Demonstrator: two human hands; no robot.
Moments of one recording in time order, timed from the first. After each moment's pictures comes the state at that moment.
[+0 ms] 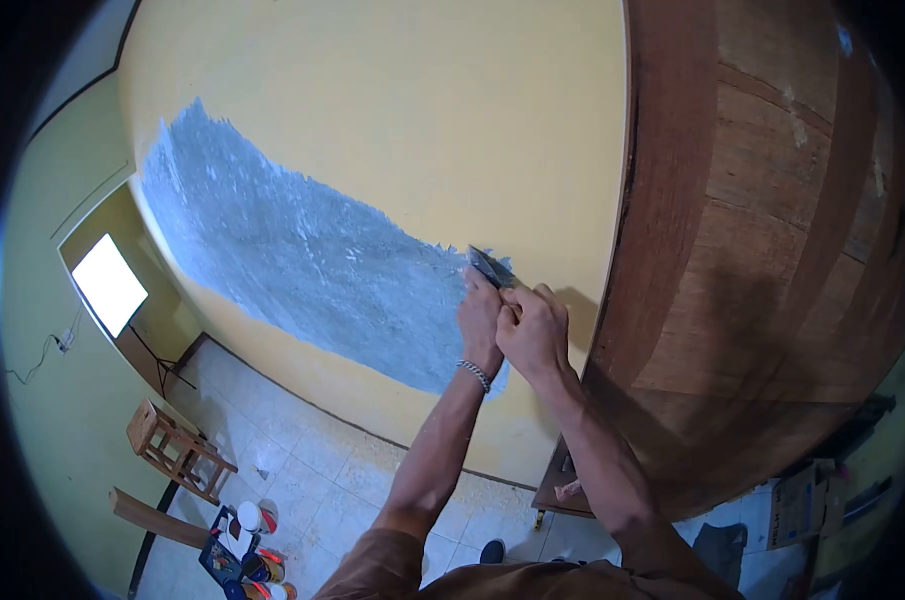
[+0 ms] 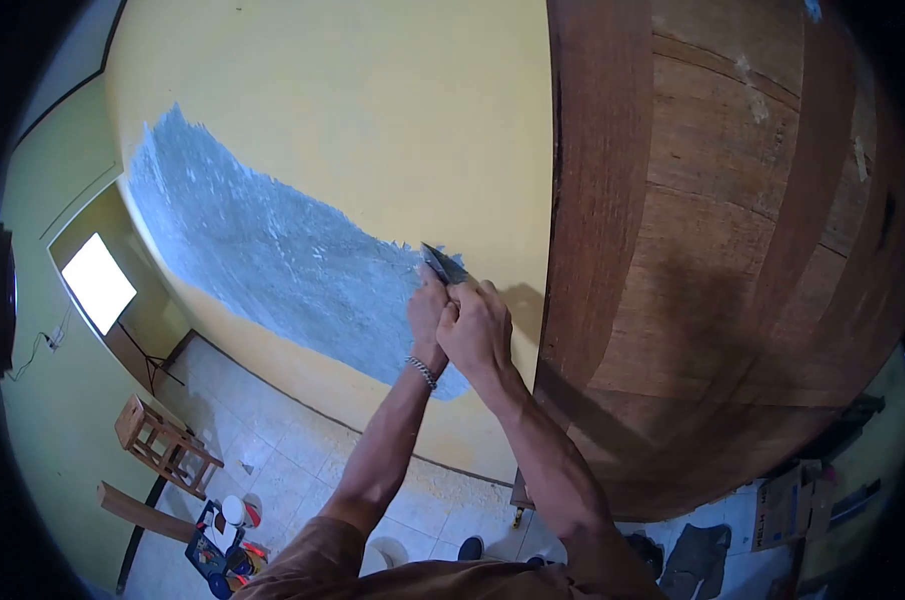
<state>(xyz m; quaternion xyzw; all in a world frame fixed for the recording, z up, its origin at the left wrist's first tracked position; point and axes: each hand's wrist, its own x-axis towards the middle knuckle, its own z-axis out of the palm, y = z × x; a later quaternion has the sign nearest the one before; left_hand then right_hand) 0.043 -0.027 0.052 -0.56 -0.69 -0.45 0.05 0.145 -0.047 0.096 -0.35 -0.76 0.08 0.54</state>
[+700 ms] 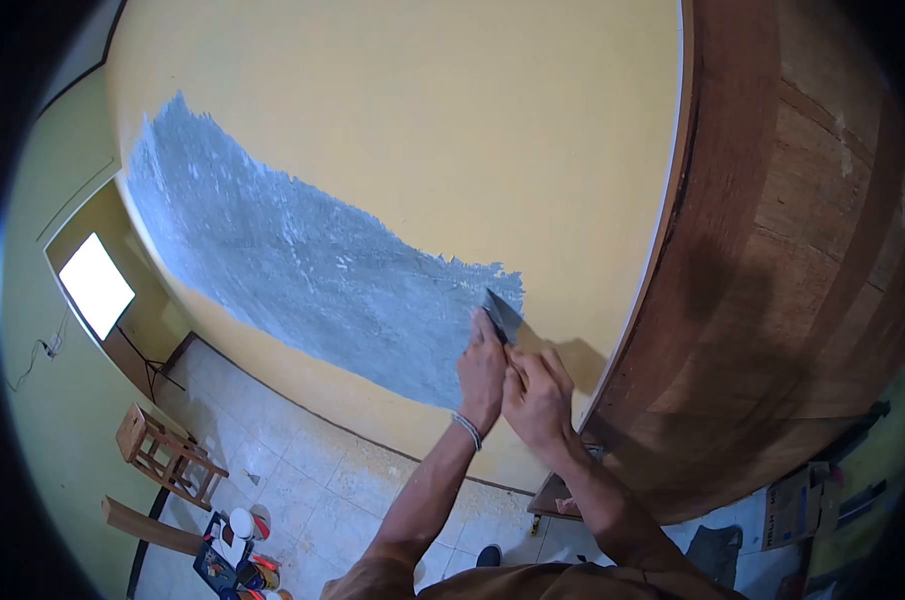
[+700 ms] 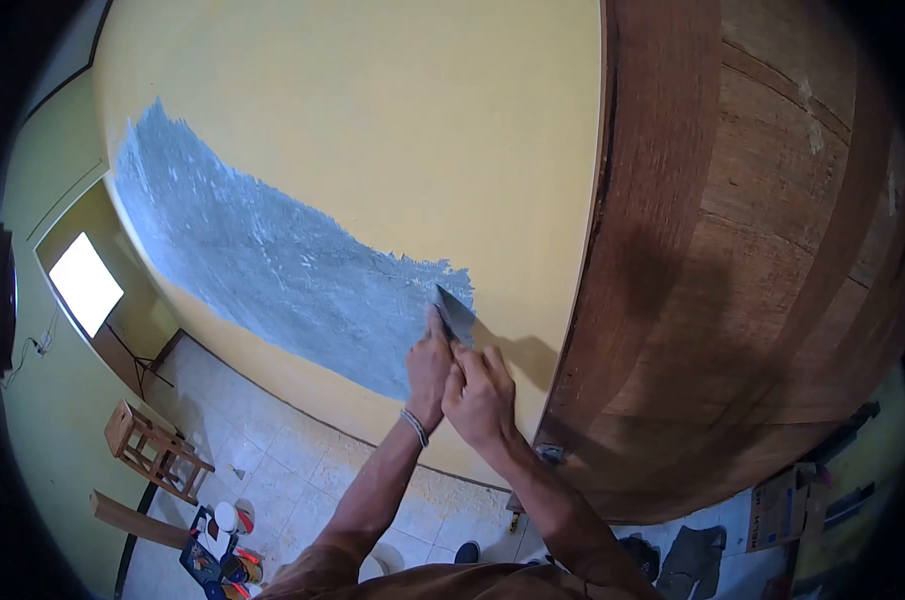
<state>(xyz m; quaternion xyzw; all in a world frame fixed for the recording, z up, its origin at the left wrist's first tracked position) 0.030 -0.026 0.013 -0.58 -0.73 -0.36 0.03 0.143 -0.057 0.032 -0.32 -0.74 0.11 0.58</state>
